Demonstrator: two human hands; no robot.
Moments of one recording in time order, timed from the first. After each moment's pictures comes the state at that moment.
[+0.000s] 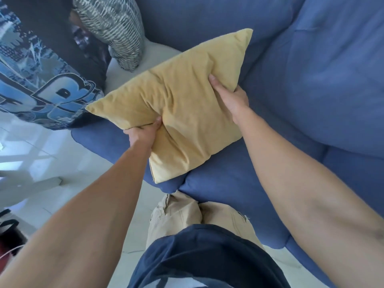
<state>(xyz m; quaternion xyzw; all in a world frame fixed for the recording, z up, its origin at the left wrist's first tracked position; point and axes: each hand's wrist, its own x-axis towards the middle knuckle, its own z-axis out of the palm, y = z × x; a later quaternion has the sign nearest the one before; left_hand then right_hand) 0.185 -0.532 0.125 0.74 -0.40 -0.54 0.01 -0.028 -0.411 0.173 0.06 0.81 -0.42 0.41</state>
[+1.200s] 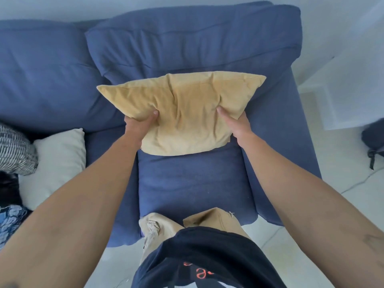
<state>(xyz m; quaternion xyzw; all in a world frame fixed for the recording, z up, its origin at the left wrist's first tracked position) -0.088 -0.267 0.202 0.44 -0.70 -0.55 -0.11 -0.125 0.018 0.185 0.28 0.74 -0.58 0.21</state>
